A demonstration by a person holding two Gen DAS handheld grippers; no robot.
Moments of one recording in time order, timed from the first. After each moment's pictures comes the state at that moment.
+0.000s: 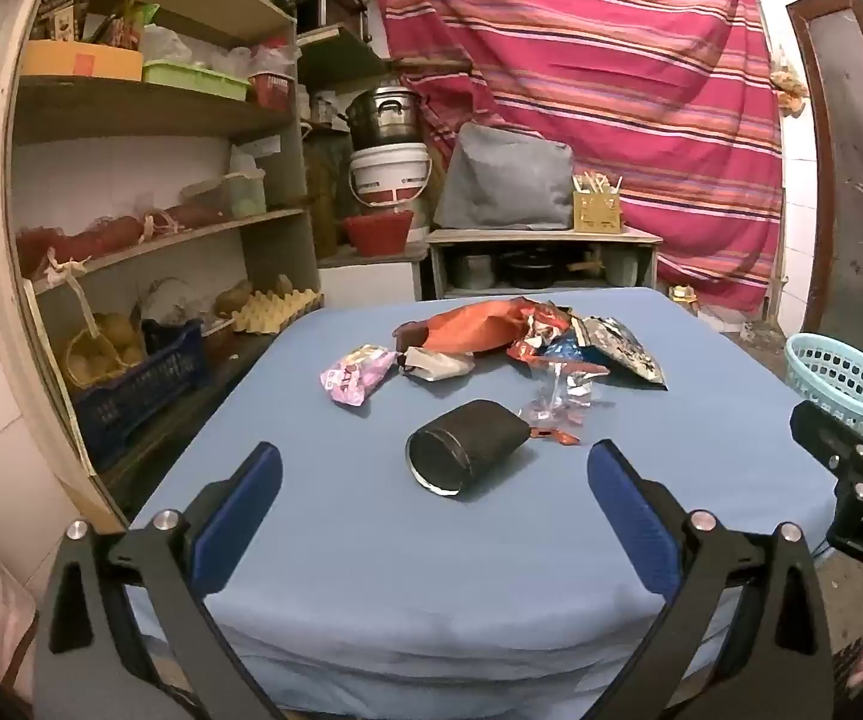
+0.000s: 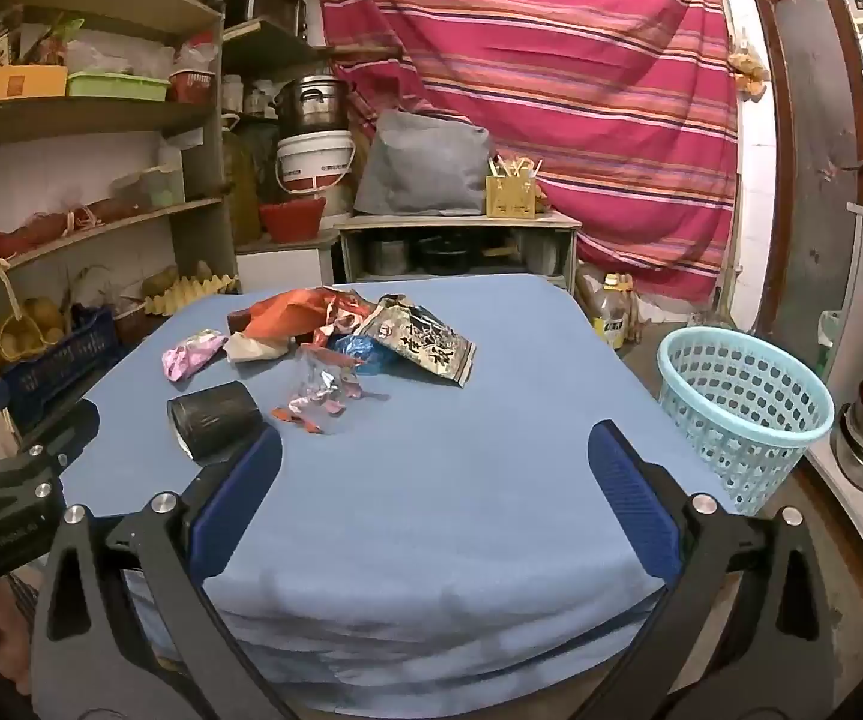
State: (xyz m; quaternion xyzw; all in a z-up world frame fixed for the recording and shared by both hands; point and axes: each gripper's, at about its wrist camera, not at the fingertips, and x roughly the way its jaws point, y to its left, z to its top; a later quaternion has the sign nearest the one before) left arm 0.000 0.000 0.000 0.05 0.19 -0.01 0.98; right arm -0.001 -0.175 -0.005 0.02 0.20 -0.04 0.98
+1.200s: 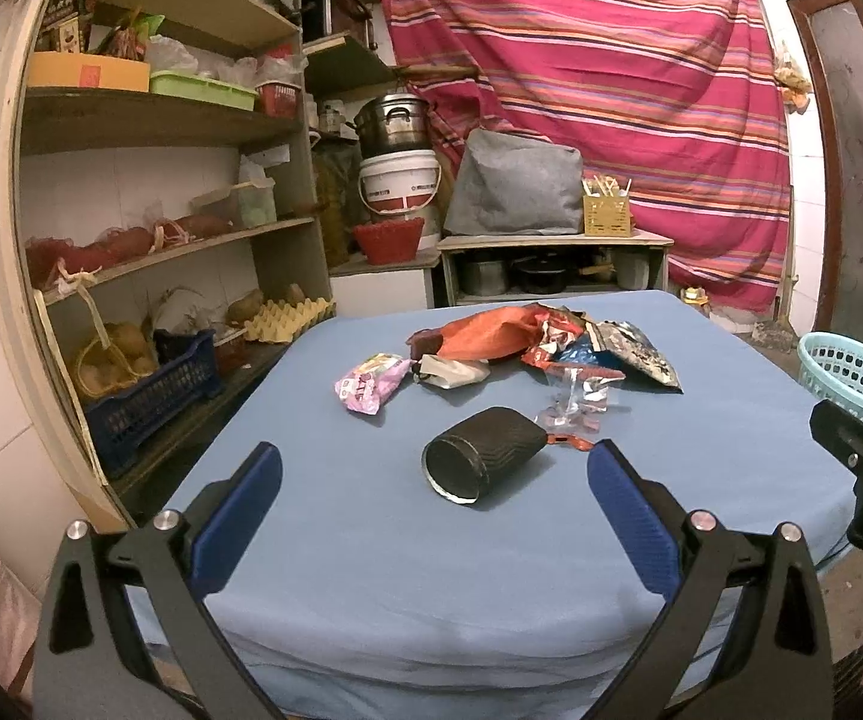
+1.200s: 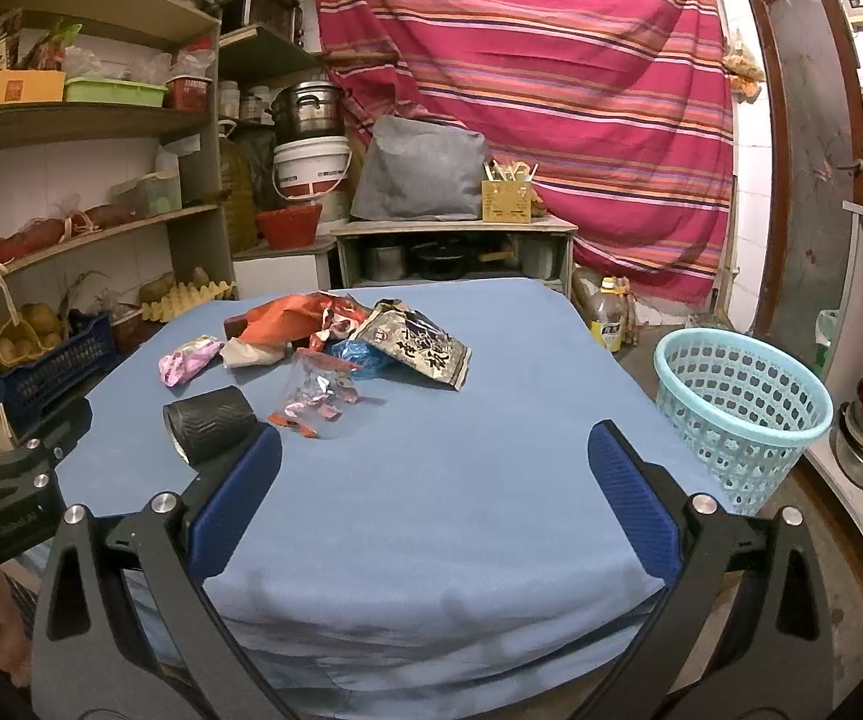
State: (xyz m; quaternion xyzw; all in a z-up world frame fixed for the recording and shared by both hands) left arm 0.002 -0.001 -0.003 0.05 0.18 0.00 0.98; right arm -0.002 -0.176 -0.005 0.02 0.20 -0.04 0.98
